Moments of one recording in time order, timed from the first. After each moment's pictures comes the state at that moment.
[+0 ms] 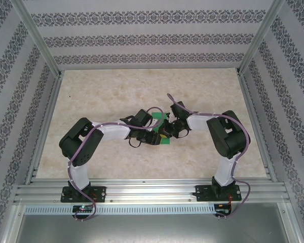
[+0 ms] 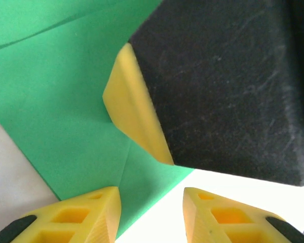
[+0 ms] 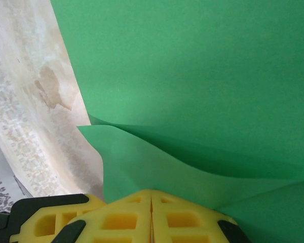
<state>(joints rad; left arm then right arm) -0.72 1.87 1.03 -0.20 0.44 -0.46 0.45 1.88 0.96 -0.23 -0.60 0.73</state>
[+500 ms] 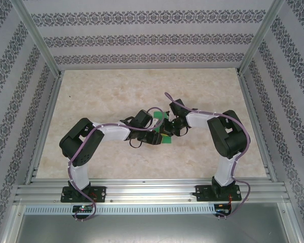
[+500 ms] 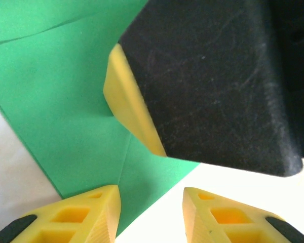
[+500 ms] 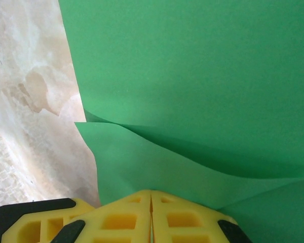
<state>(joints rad) -0.73 1.87 1.01 -0.12 0.43 -0.47 0.45 1.88 1.02 -0.35 -0.51 0.62</state>
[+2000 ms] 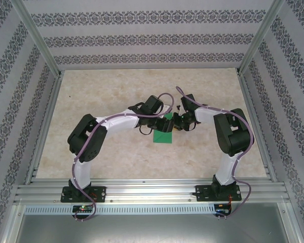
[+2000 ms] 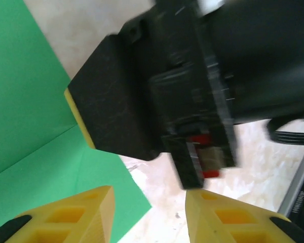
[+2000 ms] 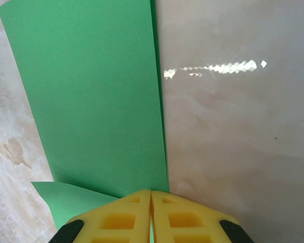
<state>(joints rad) -0.74 1.99 1.38 -0.33 0.46 -0.42 0.30 1.88 1.05 -0.38 -0.47 0.55</state>
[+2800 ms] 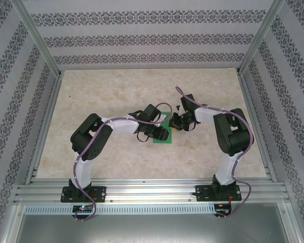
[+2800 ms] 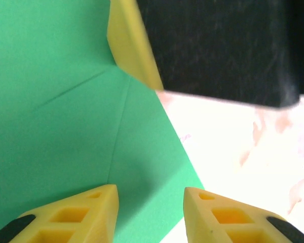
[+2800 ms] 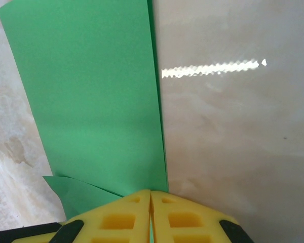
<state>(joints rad) -0.74 2.00 1.22 -0.25 0.46 -0.41 0.31 1.89 1.05 -0.38 -0.48 0.55</state>
